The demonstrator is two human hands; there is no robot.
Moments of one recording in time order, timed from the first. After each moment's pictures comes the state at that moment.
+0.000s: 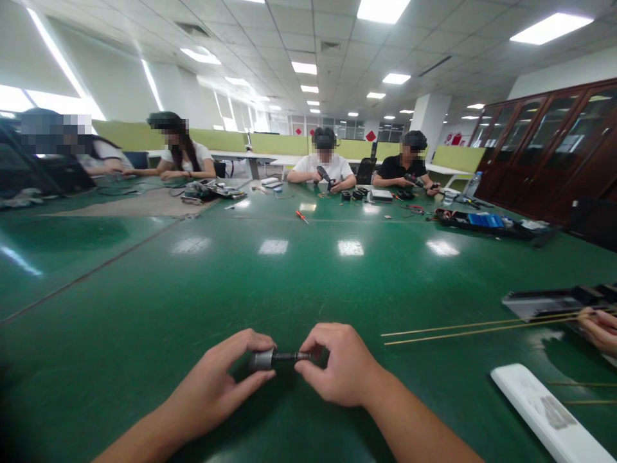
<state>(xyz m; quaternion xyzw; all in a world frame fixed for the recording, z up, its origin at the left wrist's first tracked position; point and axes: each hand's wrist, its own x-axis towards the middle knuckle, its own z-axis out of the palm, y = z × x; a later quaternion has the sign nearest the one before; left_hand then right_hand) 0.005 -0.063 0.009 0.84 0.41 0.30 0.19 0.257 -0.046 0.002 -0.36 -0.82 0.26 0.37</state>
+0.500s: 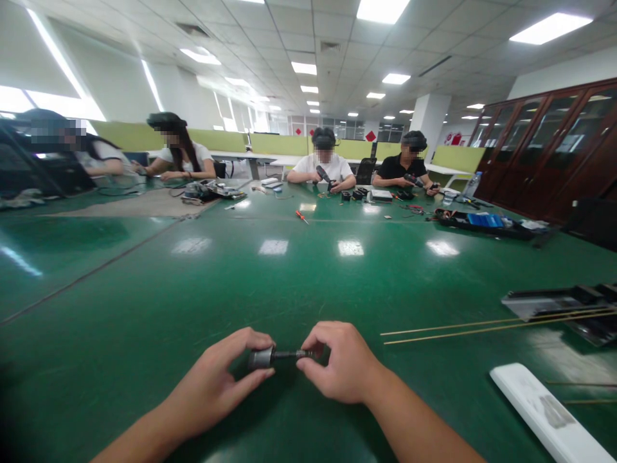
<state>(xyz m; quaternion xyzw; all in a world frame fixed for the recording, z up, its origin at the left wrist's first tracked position) 0.002 -0.062 0.007 0.84 0.41 0.30 0.18 0.259 -0.044 0.002 -0.36 -0.82 0.25 0.36</state>
